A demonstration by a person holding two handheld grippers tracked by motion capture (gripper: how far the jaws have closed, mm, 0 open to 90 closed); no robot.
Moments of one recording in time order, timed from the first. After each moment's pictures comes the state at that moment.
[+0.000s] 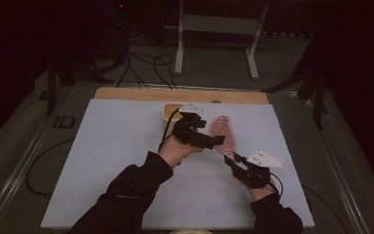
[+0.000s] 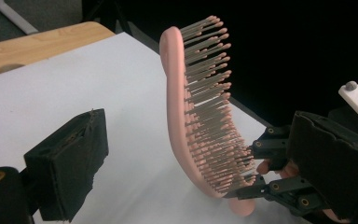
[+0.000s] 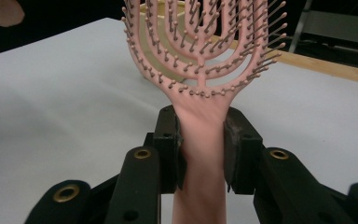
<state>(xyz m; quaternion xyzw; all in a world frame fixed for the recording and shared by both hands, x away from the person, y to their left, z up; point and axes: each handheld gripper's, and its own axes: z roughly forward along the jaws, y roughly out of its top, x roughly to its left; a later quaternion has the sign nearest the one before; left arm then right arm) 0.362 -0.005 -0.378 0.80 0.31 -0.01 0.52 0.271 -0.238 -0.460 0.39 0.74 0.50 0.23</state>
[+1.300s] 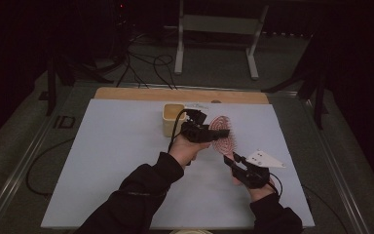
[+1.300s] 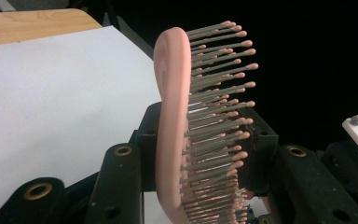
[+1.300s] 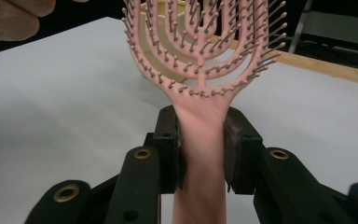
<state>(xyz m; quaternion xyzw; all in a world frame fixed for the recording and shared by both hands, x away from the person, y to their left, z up) 0.372 -0.023 -0.387 0.77 0.35 -0.07 0.53 0.271 -0.236 -0.460 0.38 0.75 0.49 0.24</state>
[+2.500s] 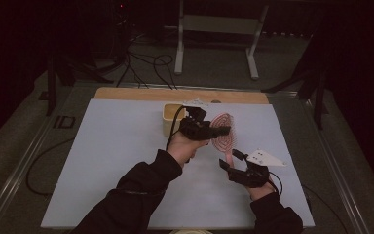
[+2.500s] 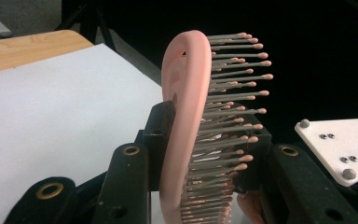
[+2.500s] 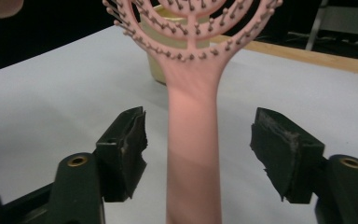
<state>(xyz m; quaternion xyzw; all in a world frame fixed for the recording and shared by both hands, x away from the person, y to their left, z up) 0.367 -0.017 -0.366 0.78 0.32 -0.05 0.54 0.275 -0.239 -0.465 0.38 0.74 0.52 0.21</state>
